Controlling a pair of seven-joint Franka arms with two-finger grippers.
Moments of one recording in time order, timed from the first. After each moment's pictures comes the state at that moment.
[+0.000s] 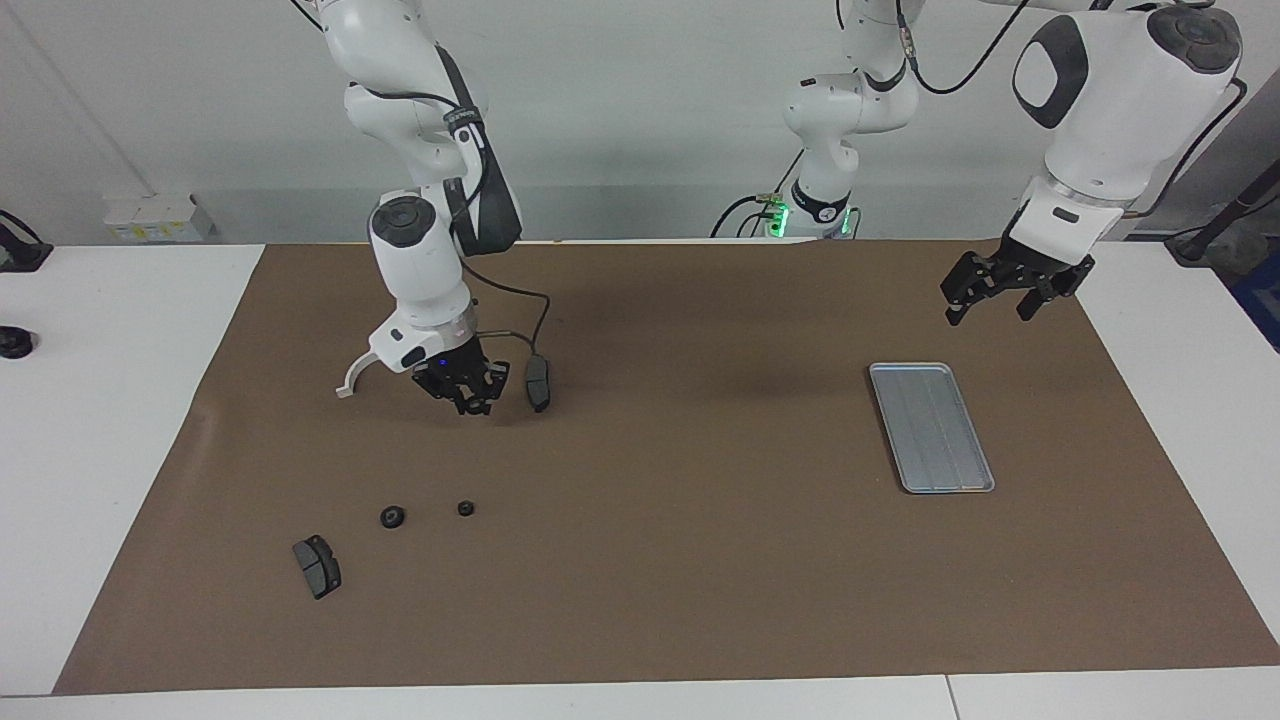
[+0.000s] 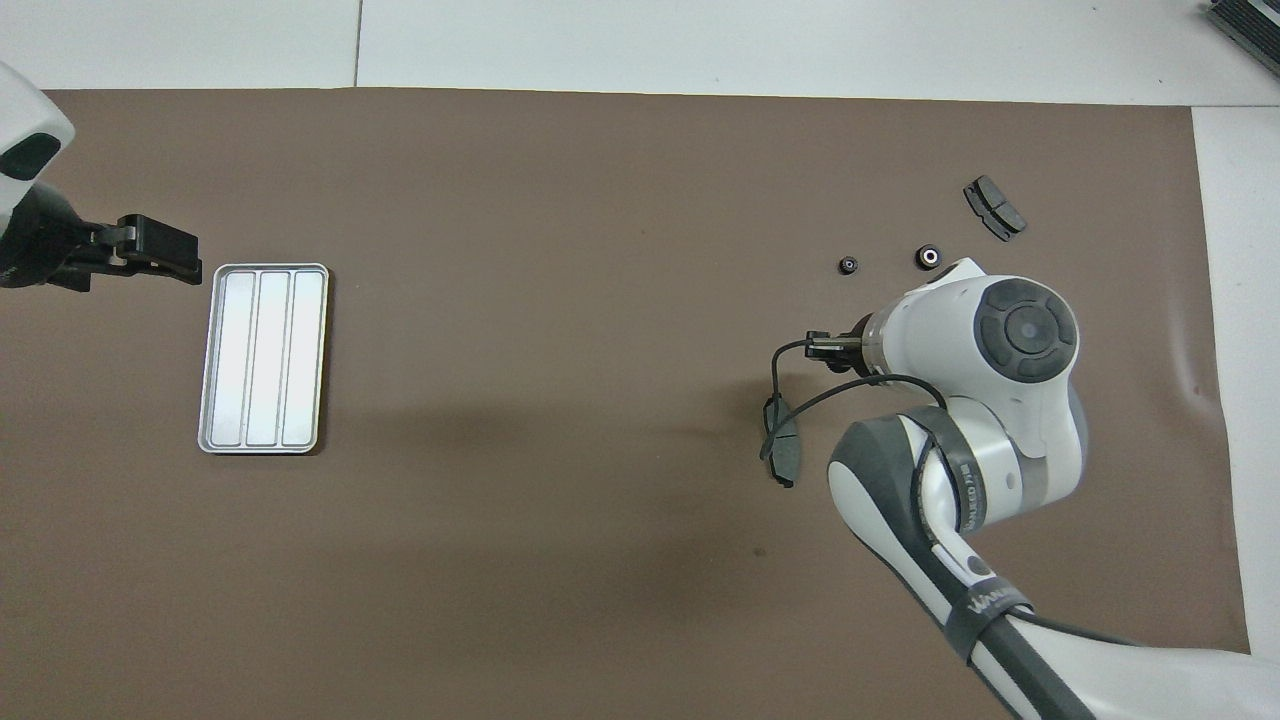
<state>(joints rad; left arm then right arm) 0.01 0.09 -0.08 -1.54 0.00 1.67 -0.07 0.28 0.18 0.08 -2.03 0.00 2.36 0.52</state>
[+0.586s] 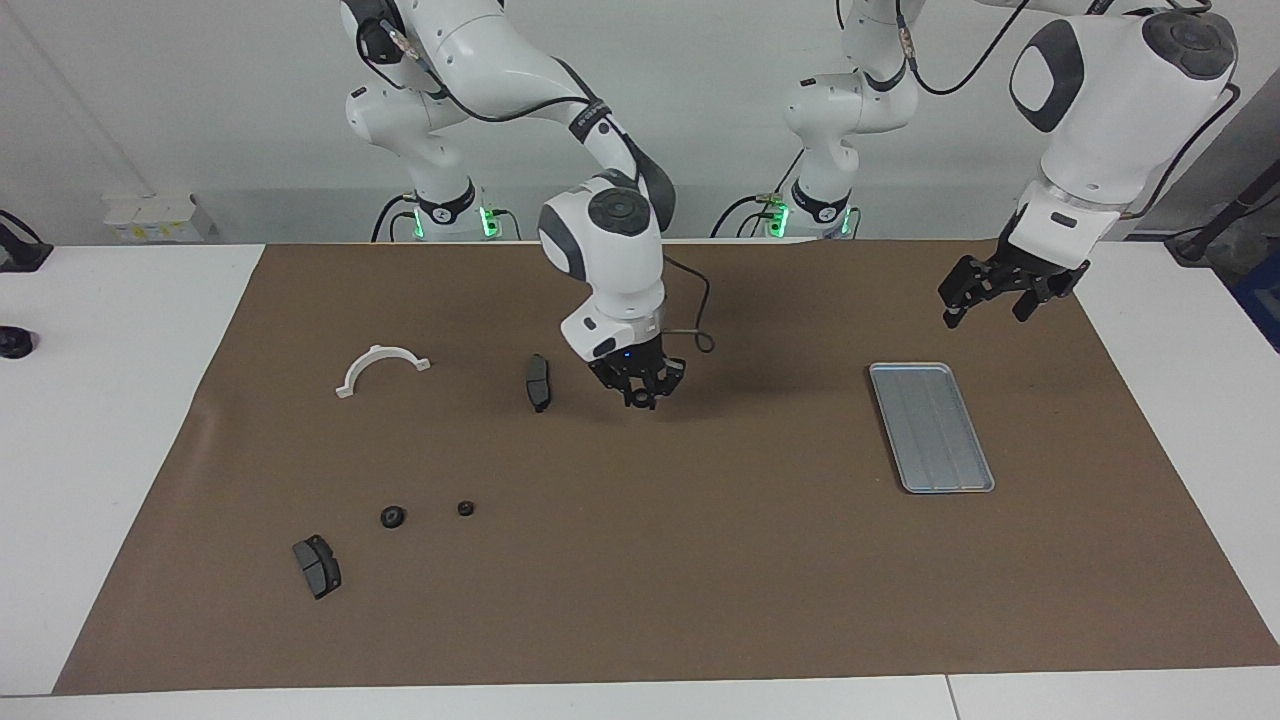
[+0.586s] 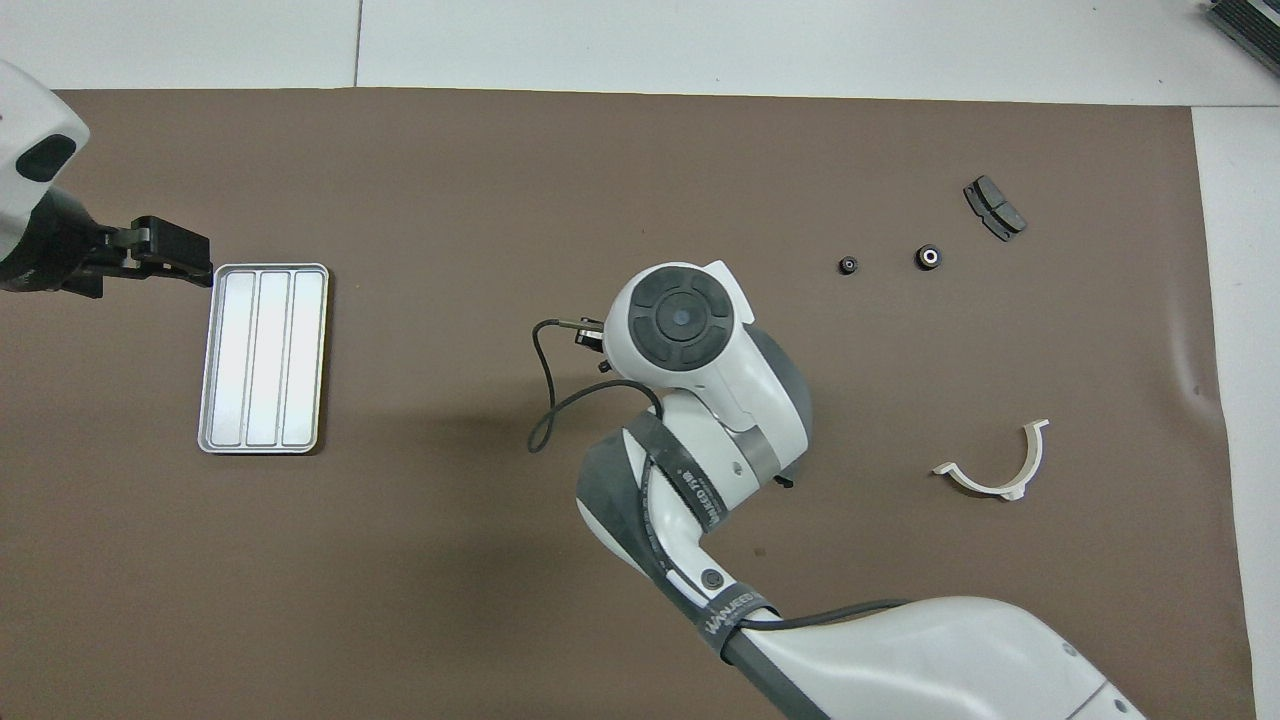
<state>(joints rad) 0.00 0.09 -0.09 -1.56 0.00 1.67 -0.12 0.56 0.48 0.08 -1.58 -0.05 2.18 0.94</state>
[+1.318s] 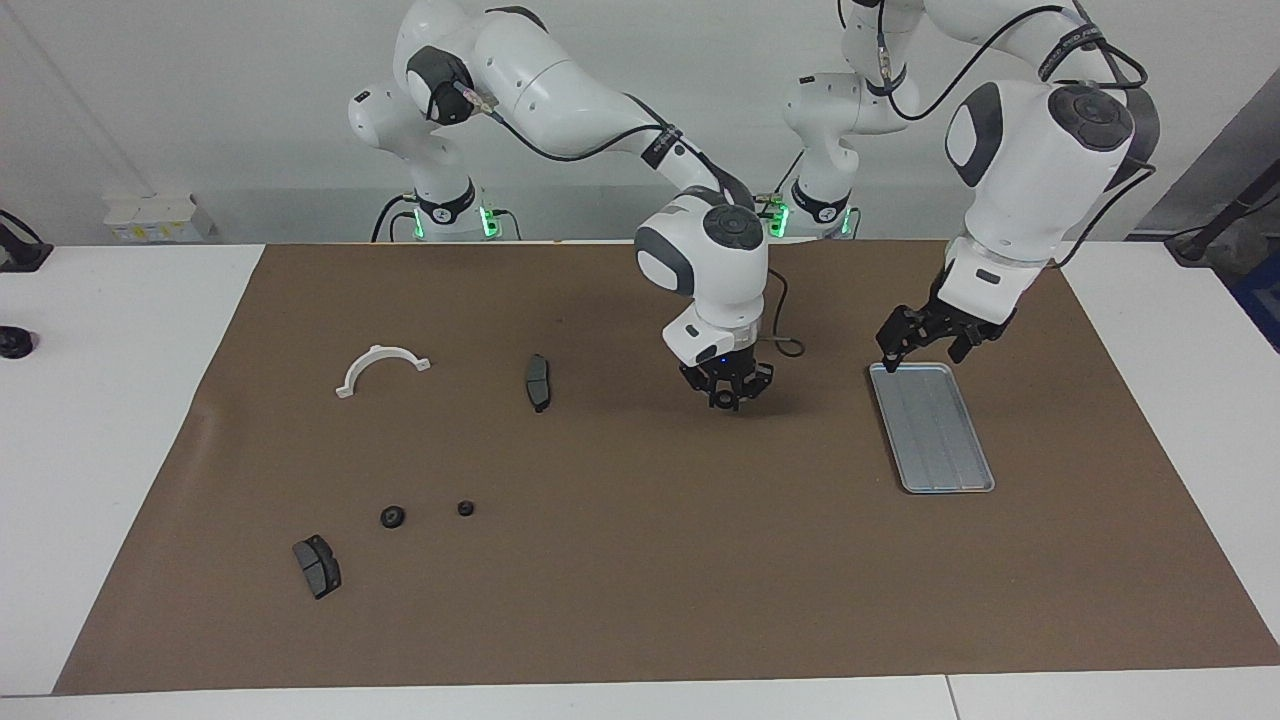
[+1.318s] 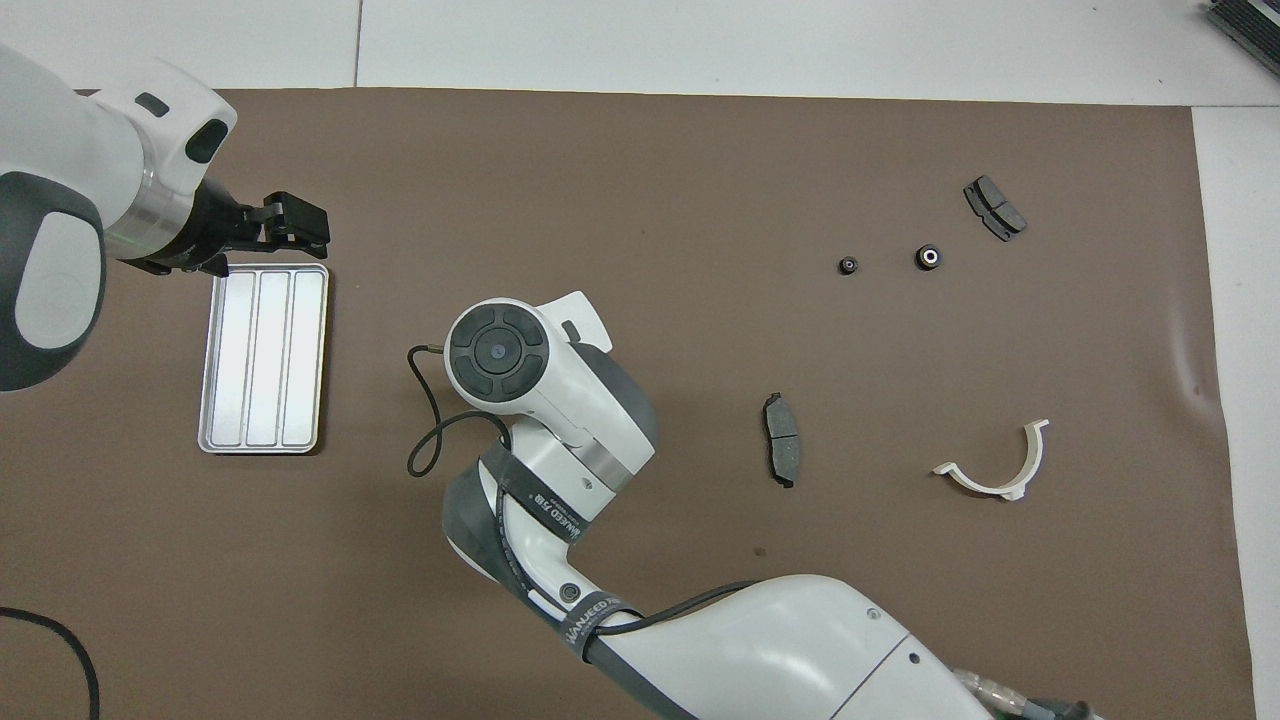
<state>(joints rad) -0.09 0.19 -0.10 -1.58 -0.05 1.85 -0.30 0.70 0.71 0.08 -1.31 -0.06 2.15 1.06</state>
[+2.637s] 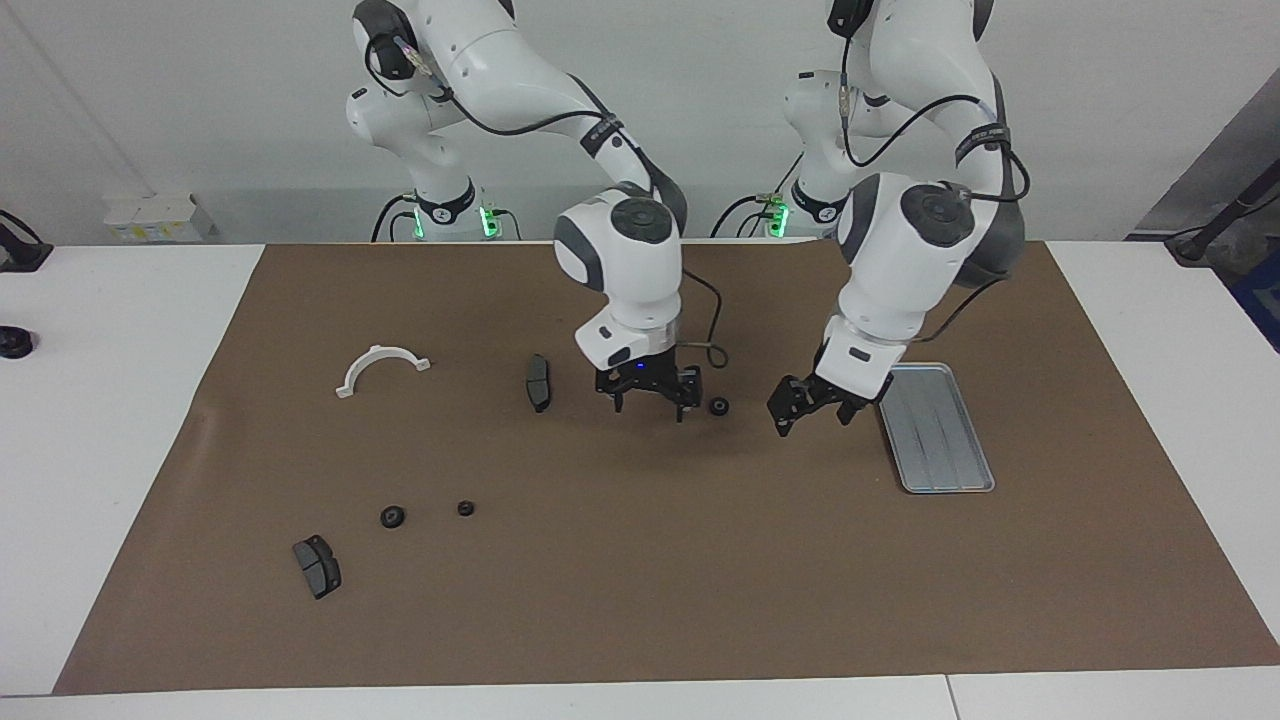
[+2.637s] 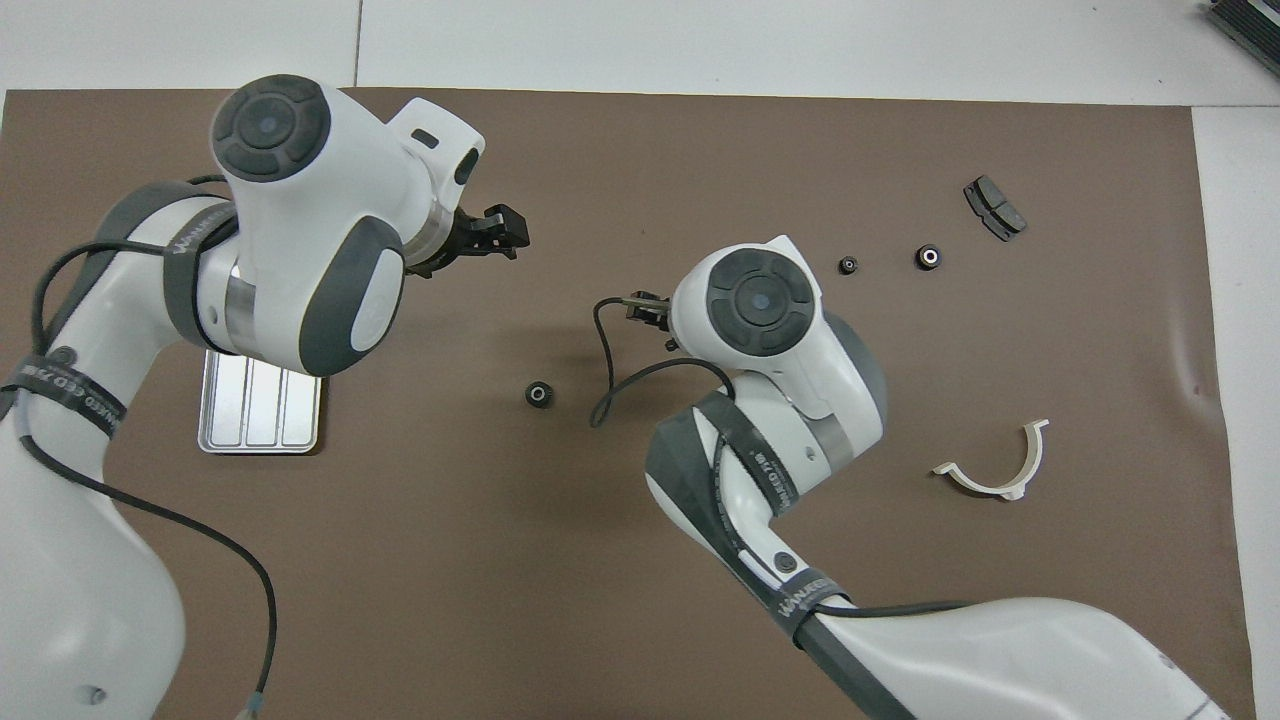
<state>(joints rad) -0.32 0.38 -0.10 -1.56 -0.03 2.05 -0.52 0.43 0.34 0.06 -1.76 -0.10 2.25 0.79</state>
